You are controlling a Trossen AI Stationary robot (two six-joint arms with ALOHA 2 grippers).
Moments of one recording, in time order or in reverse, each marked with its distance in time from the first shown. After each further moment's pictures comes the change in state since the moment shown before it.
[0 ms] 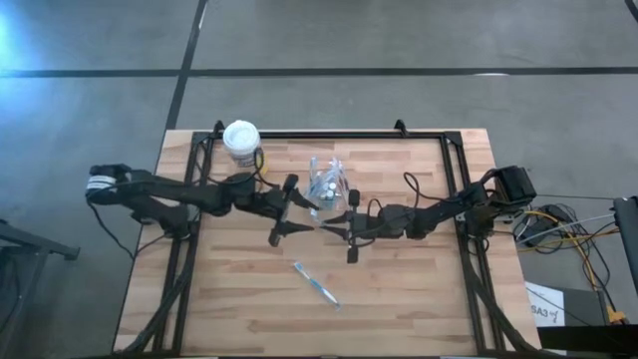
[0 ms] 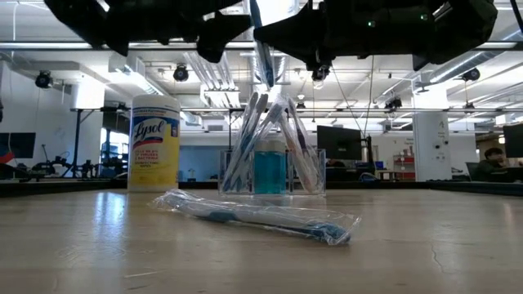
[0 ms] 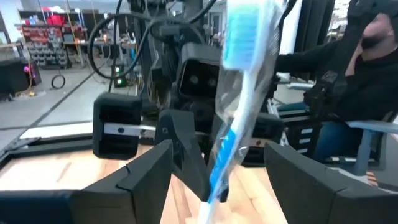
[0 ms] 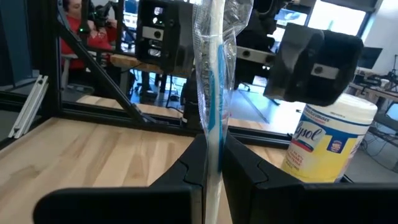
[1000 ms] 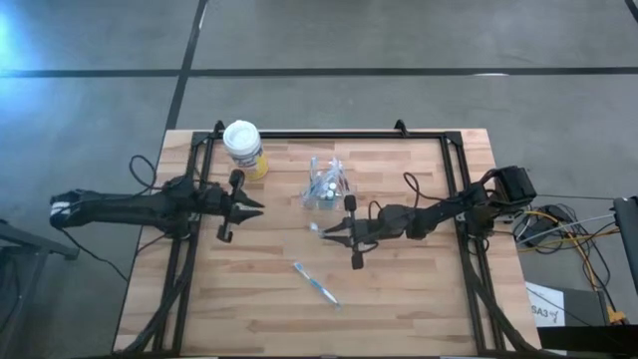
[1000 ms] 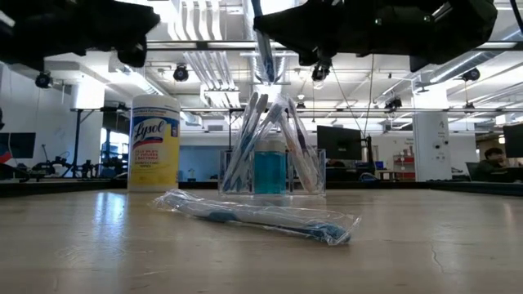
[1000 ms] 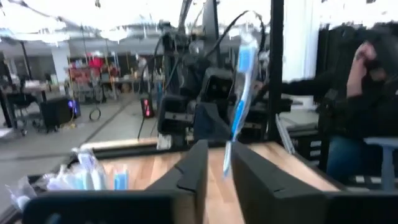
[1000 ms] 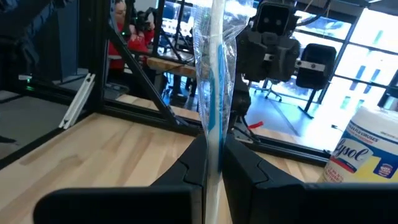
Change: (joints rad) left arm 0.066 -0.663 -0.427 -0.166 -0.039 0.017; right arm -0.001 -0.001 0.000 -0.004 -0.156 -0.029
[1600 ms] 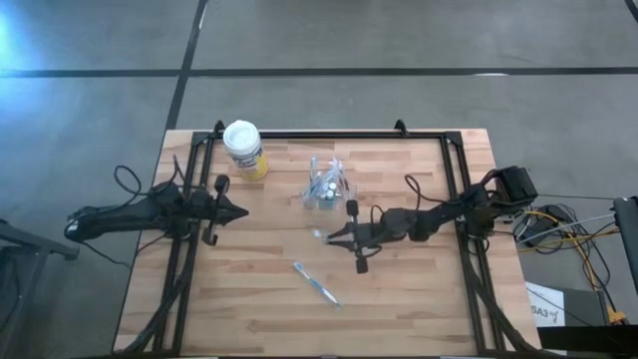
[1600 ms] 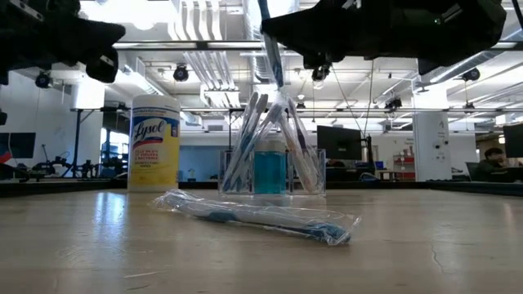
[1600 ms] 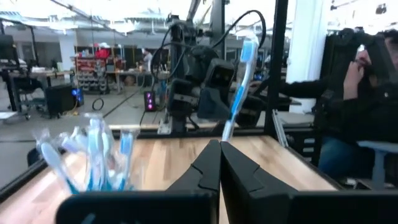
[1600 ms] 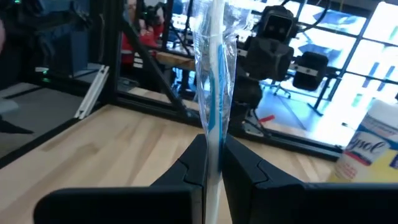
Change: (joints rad) left arm 0.002 -0.461 -0.099 -0.394 -0.032 -0.059; right arm 0.020 -0.006 -0.038 0.003 -0.009 0.003
